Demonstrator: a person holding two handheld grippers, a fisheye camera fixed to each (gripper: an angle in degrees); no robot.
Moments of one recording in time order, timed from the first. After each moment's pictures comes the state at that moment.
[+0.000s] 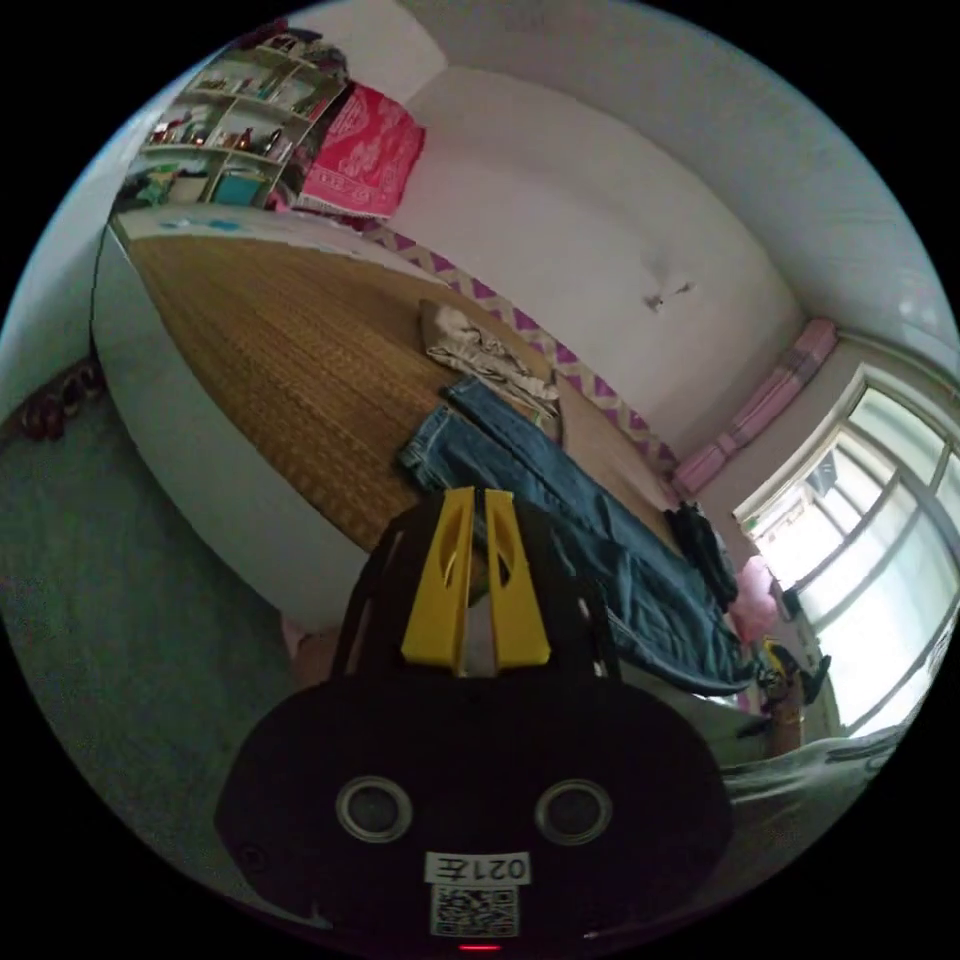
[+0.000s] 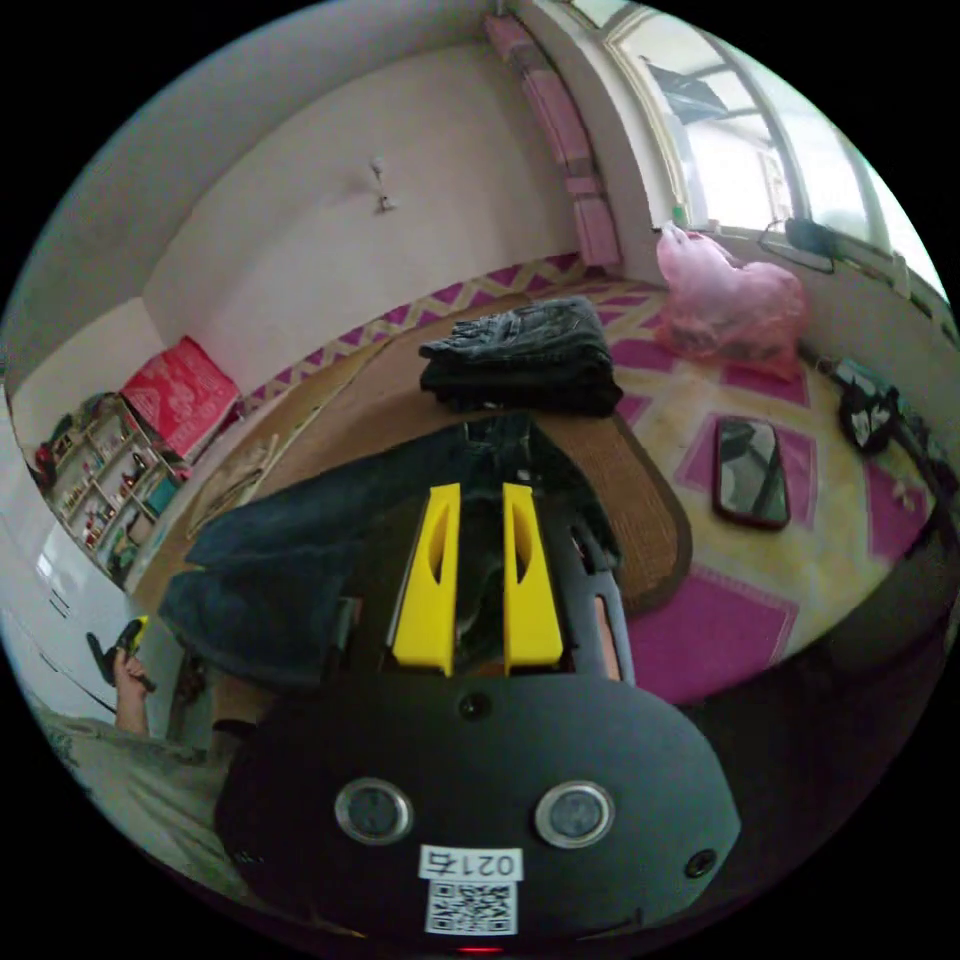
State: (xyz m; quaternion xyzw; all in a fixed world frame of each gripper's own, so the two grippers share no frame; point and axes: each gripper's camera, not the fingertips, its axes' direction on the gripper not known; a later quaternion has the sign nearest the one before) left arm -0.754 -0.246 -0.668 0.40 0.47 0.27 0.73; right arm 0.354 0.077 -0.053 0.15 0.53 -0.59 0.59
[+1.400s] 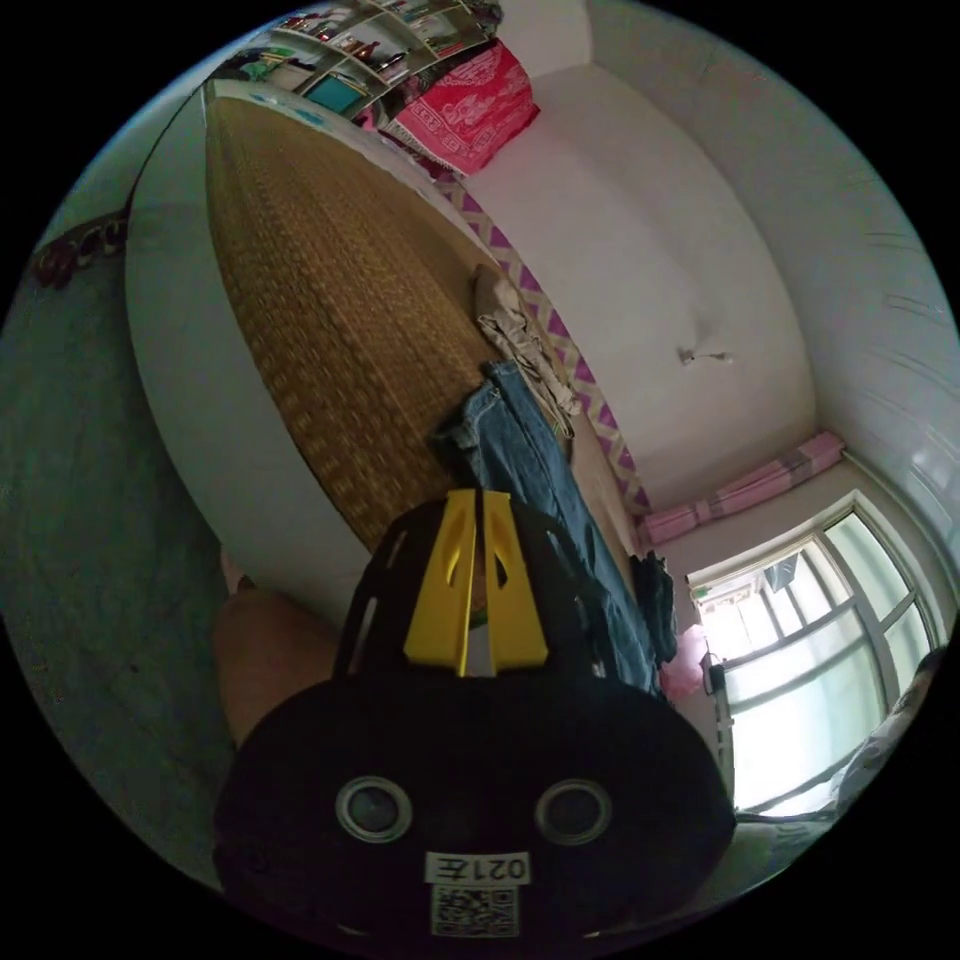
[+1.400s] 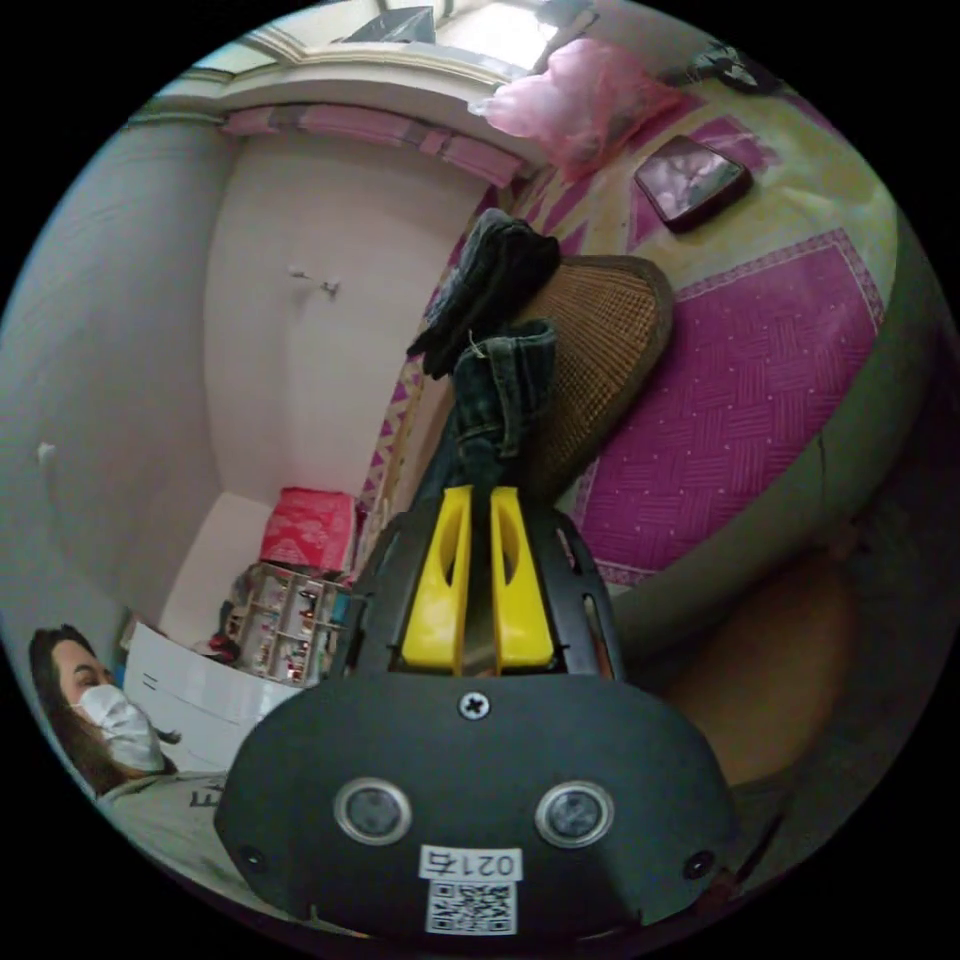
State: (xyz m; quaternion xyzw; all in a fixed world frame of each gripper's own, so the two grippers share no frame) left arm -0.652 -0.327 -0.695 0.30 0.56 0.19 0.75; right arm 0.394 -0.009 -0.236 0.15 0.32 -0.41 0.84
